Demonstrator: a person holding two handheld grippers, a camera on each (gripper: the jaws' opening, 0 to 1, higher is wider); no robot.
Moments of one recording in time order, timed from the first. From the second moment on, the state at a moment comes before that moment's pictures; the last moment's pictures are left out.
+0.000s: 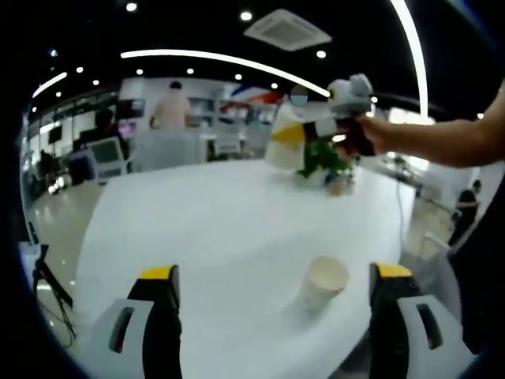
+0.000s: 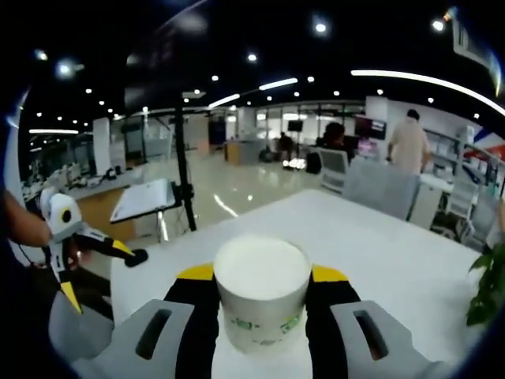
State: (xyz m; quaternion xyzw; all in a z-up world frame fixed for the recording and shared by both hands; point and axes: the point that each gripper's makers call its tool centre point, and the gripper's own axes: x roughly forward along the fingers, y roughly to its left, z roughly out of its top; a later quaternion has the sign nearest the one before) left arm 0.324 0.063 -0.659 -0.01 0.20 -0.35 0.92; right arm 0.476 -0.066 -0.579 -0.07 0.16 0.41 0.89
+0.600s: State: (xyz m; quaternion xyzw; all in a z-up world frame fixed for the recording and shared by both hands) left arm 0.332 0.027 -0.629 -0.02 0.15 -0.40 0.91; right arm 0.406 -0.044 -0.573 -0.08 0.13 0.46 0.87
